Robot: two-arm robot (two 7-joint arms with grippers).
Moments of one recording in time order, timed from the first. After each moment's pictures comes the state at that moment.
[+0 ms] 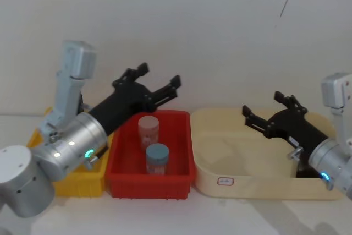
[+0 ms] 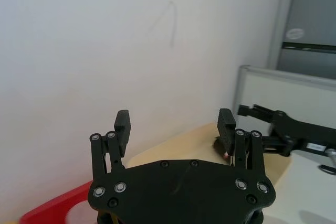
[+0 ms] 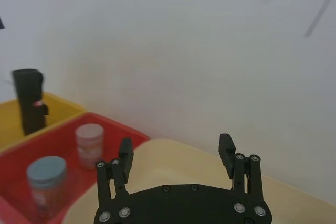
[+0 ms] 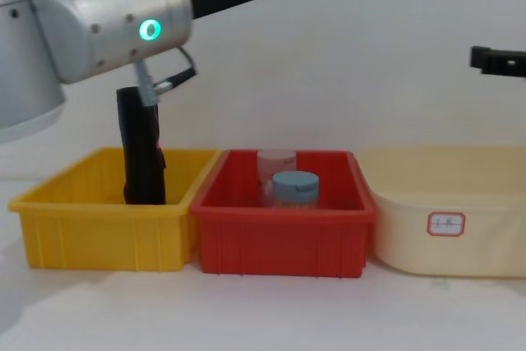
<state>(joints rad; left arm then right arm) -0.55 0.19 0.41 -1.46 -0.53 0.06 -0.43 0.33 0.41 -0.16 -1.54 0.32 0.12 0.35</state>
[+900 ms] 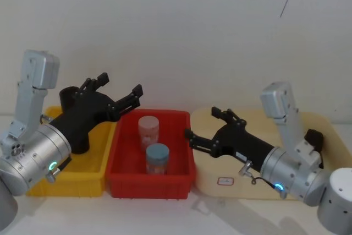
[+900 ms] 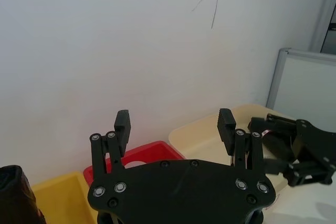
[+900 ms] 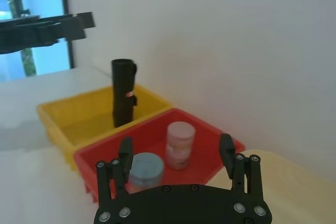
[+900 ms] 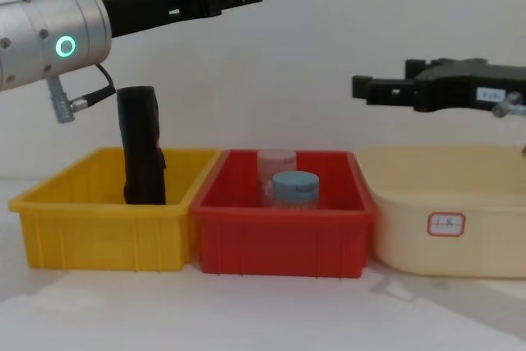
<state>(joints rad) -0.45 0.30 0.35 -1.58 -0.53 0.11 -0.33 0.40 0.37 -0.33 -1.51 0.34 0.14 0.49</state>
